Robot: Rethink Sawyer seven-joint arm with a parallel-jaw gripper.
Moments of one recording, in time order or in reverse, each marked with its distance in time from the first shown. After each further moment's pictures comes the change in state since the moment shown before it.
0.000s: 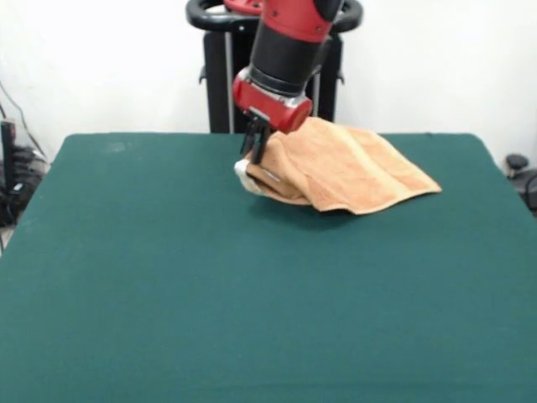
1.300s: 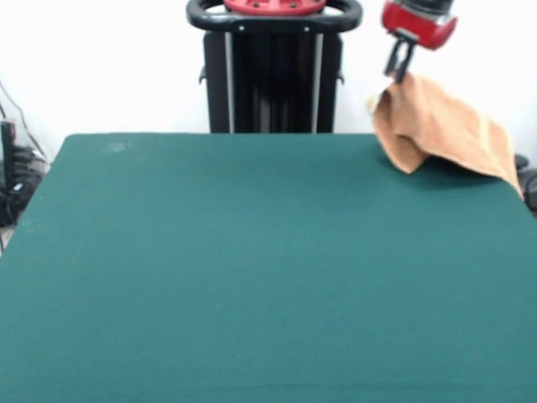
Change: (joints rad) arm 0.473 -0.195 -0.074 0.260 0.417 0.198 0.000
